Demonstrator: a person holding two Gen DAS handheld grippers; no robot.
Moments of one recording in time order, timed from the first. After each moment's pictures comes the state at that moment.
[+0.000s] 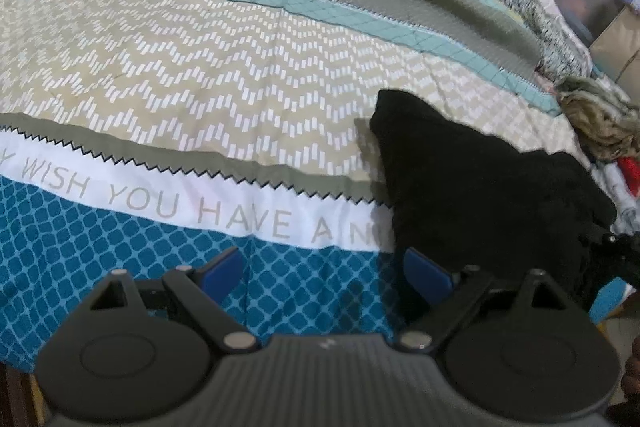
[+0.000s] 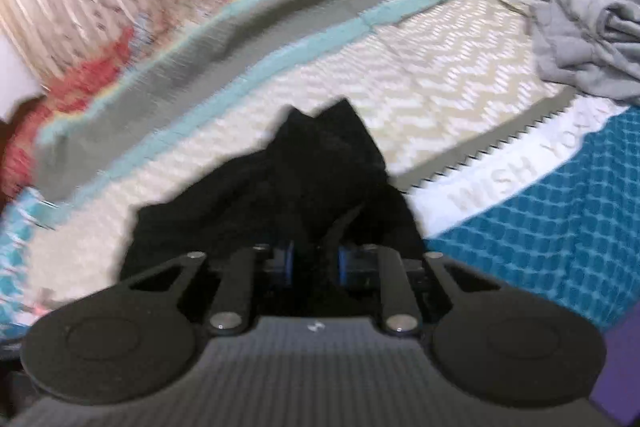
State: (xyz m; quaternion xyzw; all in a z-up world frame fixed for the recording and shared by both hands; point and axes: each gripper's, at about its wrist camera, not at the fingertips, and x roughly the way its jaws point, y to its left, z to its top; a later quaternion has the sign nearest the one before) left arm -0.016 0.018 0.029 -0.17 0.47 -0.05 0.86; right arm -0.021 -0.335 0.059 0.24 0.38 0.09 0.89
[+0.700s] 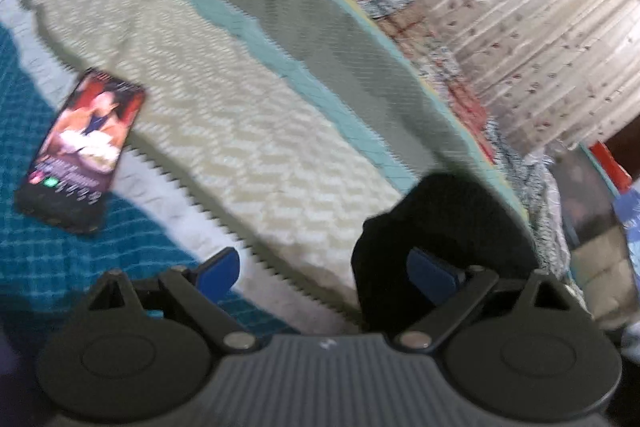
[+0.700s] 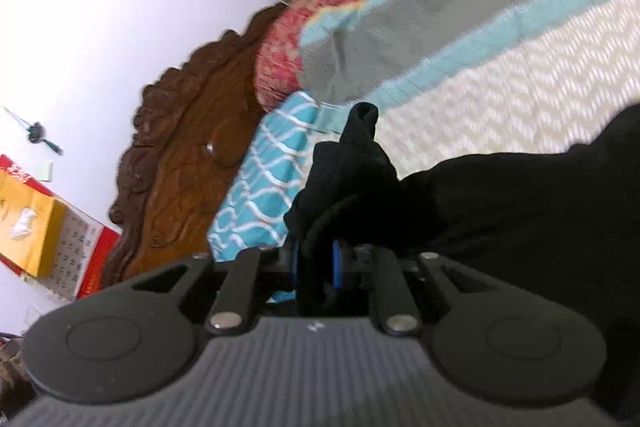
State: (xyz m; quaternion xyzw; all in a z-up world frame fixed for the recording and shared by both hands) left arm -0.064 0.191 0.063 -0.38 0.33 0.04 0.86; right arm 0.010 -0.073 0.116 0.34 0.43 0.43 0.72
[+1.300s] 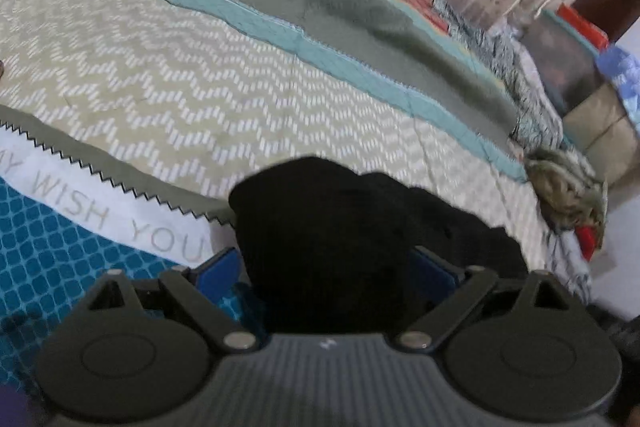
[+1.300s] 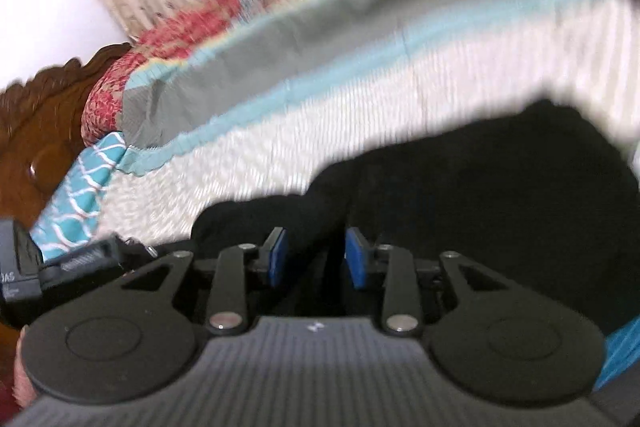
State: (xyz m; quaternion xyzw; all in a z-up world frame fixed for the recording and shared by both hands) left arm -0.012 0.069 0.036 -0.26 0.42 -0.06 0.87; right arm -0.020 -0.198 0.093 0.18 0.37 0.20 0.89
